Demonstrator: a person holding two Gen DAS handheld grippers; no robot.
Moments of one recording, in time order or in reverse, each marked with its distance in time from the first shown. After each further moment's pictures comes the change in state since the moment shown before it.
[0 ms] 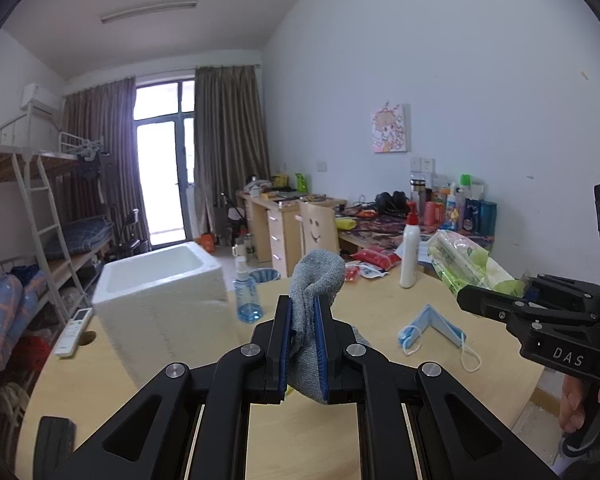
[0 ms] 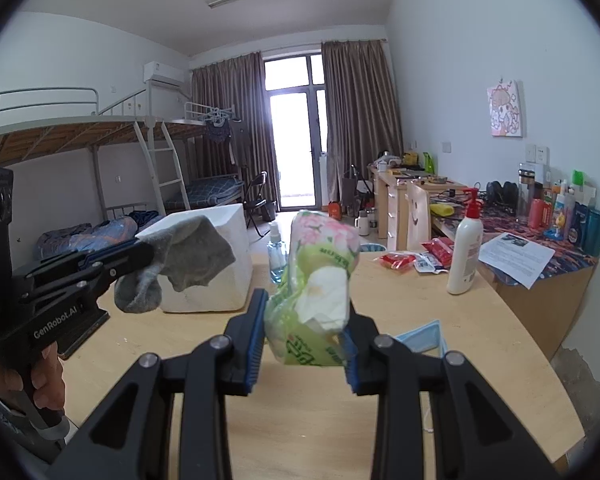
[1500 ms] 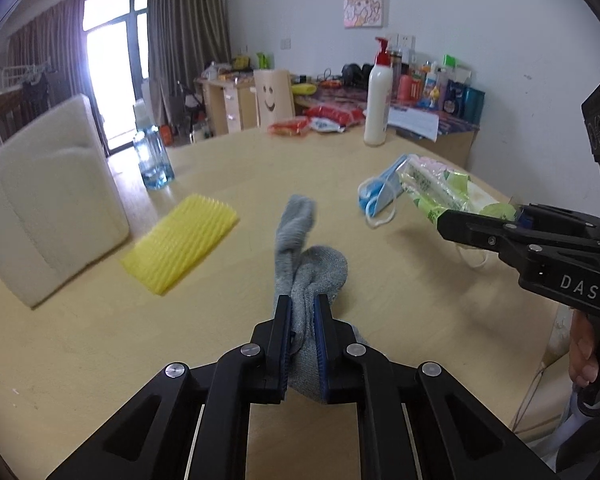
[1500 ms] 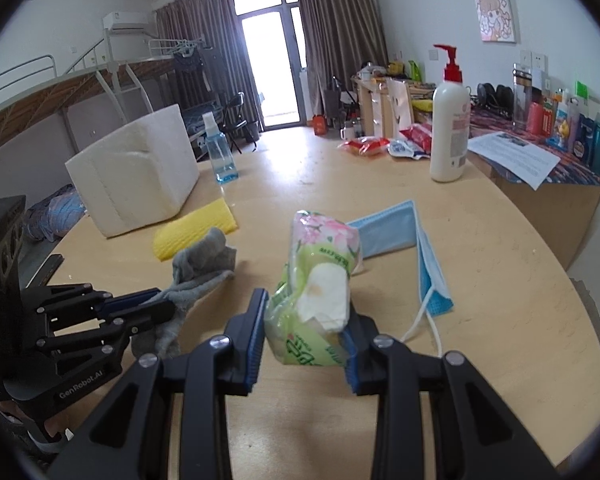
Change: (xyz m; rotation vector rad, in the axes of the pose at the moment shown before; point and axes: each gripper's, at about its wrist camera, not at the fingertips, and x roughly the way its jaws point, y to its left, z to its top) left arm 0.115 -0.071 -0.076 0.019 0.447 -0.131; right arm 0.059 -0.068 -0.058 0.095 0.321 -0.013
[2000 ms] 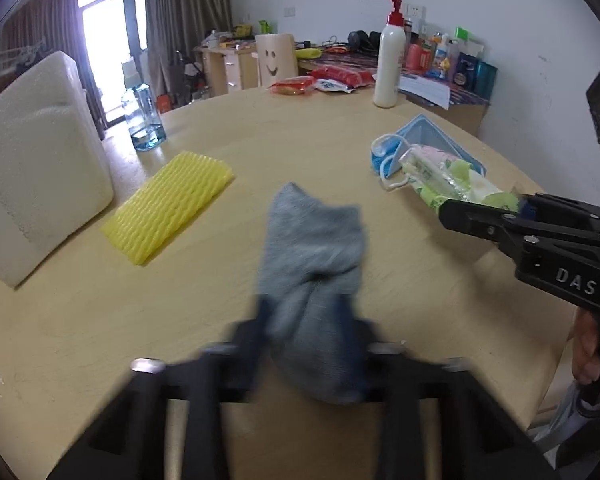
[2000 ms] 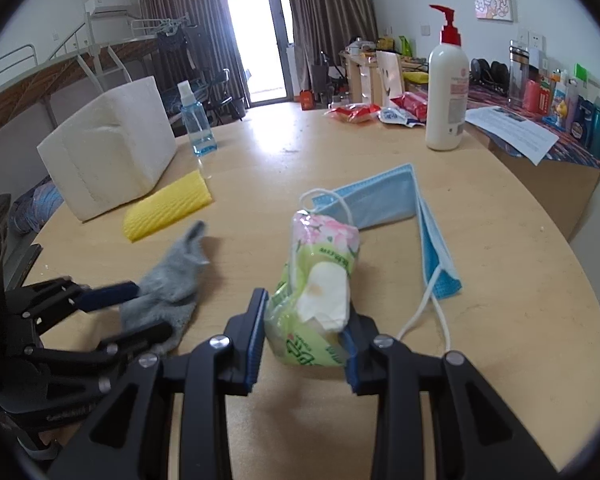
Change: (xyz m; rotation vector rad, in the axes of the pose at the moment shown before) left arm 0.034 0.002 -0.005 -0.025 0.136 0.006; right arm 0.027 -0.007 -0.004 0.019 0.097 -0.044
